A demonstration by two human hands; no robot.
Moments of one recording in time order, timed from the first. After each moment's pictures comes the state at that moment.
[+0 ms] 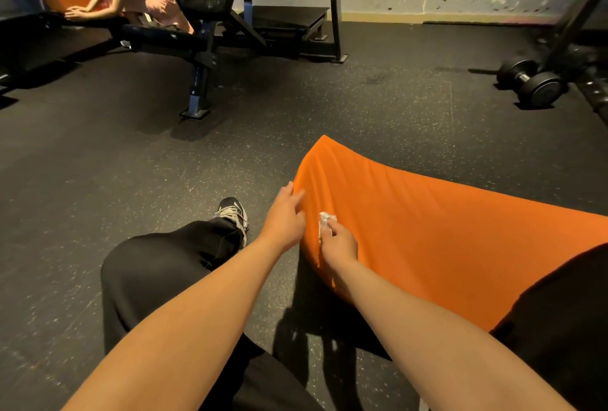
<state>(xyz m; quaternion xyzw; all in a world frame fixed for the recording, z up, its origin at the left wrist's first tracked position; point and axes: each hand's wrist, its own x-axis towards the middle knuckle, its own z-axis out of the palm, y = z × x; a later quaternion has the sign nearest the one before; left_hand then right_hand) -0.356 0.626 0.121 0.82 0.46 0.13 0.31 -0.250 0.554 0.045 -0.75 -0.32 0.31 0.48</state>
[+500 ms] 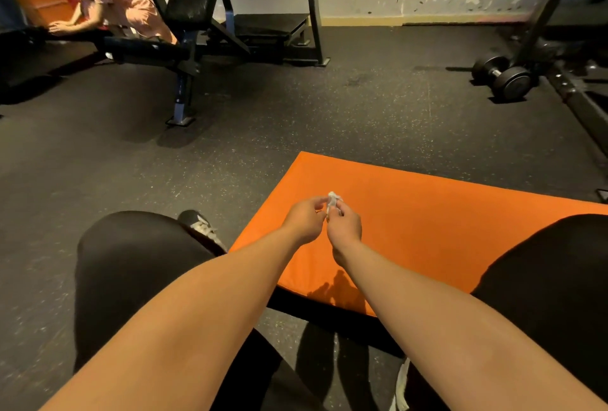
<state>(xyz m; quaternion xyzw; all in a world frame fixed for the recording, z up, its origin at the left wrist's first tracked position) -0.285 0.578 0.122 0.80 0.42 0.10 0.42 -0.209 0.522 0.076 -0.69 -0.17 0.33 0.62</state>
